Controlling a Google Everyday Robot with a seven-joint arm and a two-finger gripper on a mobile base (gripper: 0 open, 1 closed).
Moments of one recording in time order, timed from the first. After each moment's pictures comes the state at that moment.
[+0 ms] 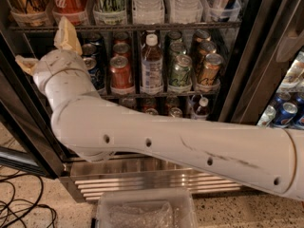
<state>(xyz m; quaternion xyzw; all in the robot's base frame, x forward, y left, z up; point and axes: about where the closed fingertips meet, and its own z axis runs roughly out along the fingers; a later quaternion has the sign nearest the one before) 0.563 0.216 1.010 -0.32 0.56 0.02 0.77</state>
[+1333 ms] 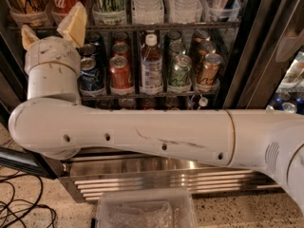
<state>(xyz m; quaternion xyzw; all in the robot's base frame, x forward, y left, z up) 0.594 0.192 1.041 -0.14 0.56 -0.06 0.81</state>
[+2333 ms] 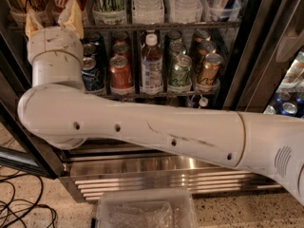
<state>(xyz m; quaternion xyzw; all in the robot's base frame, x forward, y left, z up) 0.602 0.188 1.056 -0.12 0.57 0.00 0.81</state>
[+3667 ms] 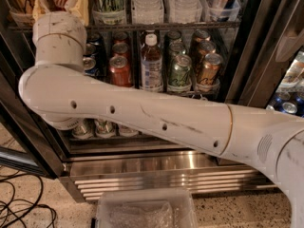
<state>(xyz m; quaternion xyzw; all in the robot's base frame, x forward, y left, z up) 0.638 0.173 1.072 -0.08 0.57 -0.02 0.82</state>
